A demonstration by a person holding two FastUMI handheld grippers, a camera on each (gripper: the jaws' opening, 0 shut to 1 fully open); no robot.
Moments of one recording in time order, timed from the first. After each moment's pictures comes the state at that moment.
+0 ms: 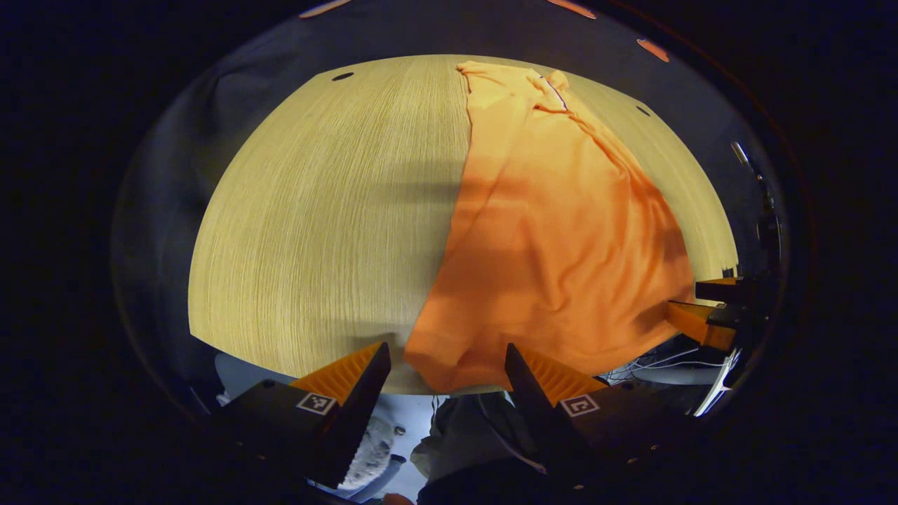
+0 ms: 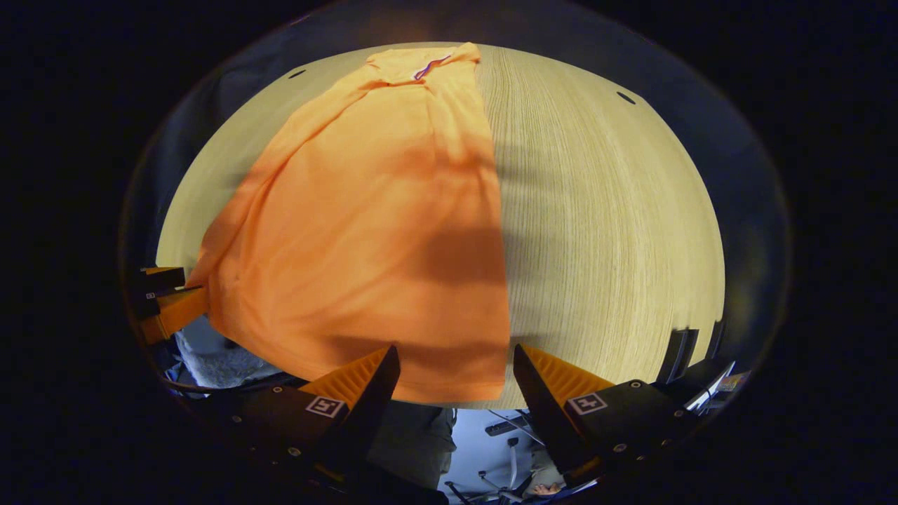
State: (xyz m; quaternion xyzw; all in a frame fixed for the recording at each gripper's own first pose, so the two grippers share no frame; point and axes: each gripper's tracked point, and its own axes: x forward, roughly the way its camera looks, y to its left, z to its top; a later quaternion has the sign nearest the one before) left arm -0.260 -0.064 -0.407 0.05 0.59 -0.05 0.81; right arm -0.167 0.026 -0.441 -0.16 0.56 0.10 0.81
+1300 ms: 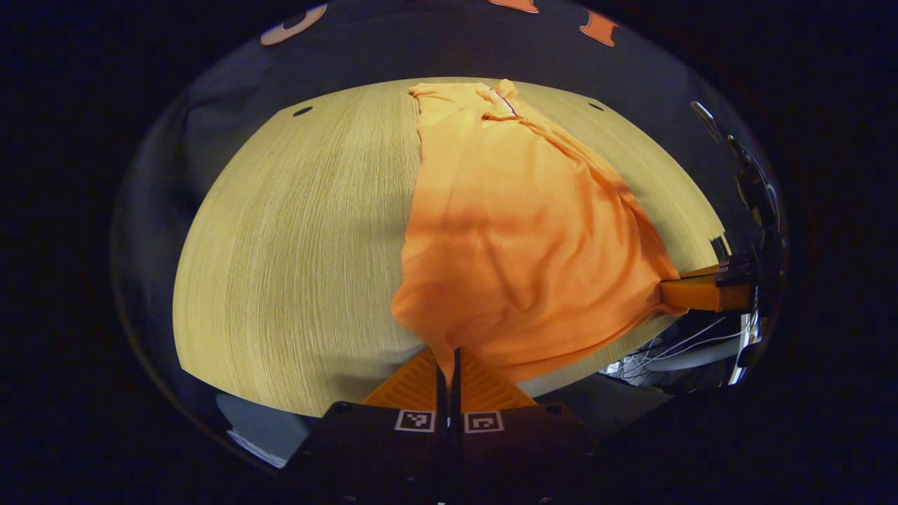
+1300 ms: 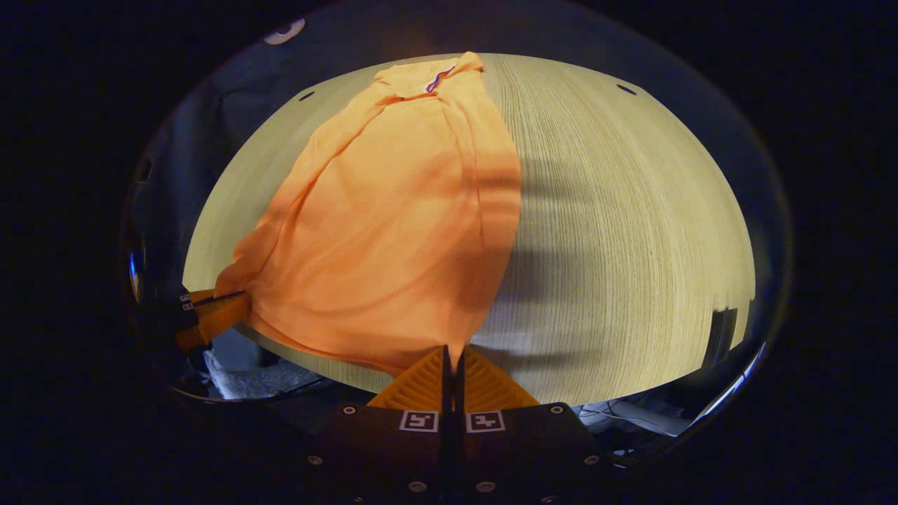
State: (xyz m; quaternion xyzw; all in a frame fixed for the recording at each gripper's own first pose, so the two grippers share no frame) left arm -0.247 -0.087 -0.427 0.04 0.52 -0.12 0.85; right arm -0.177 0.053 -0.445 -0.08 0.53 0.14 0.83
